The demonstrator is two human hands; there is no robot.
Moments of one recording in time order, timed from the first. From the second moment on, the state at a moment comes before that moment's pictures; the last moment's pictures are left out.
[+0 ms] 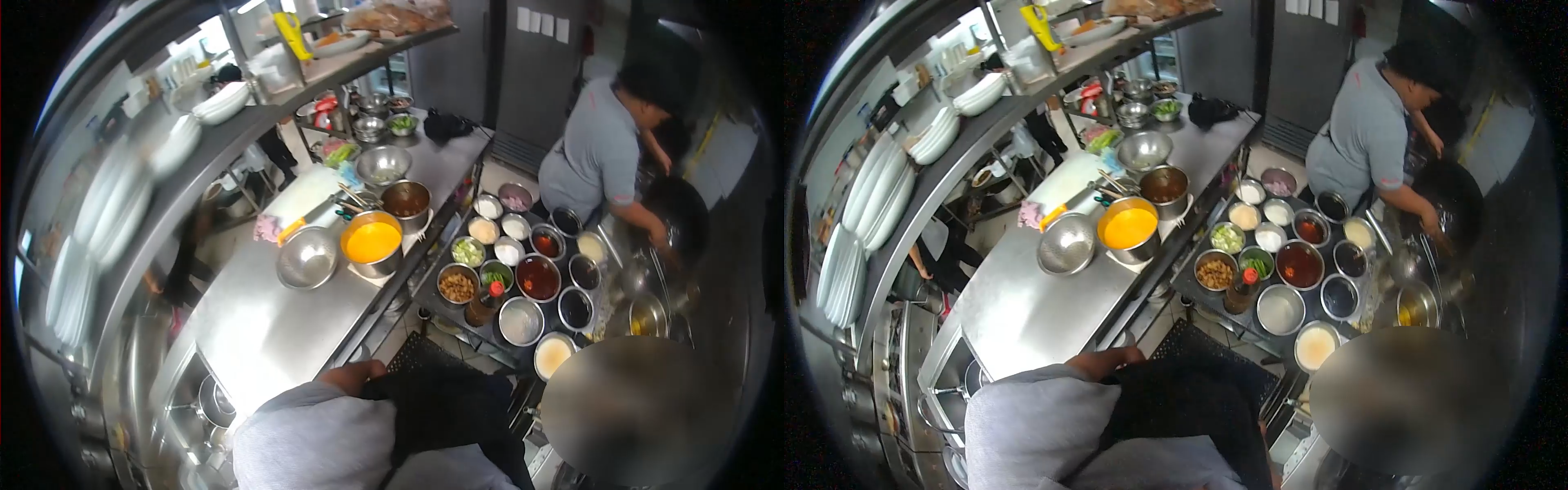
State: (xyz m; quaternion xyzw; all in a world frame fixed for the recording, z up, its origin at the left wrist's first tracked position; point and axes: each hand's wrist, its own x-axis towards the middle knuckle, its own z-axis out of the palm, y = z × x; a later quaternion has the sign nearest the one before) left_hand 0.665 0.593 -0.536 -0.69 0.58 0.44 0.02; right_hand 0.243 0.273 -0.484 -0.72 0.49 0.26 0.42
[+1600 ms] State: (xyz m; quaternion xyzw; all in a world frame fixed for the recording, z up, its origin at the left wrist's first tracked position) left_hand 0.700 0.283 -0.505 -0.04 0.88 0.35 0.30; right_hand 0.384 0.721 -0.536 -0.36 0.81 -0.07 0.45
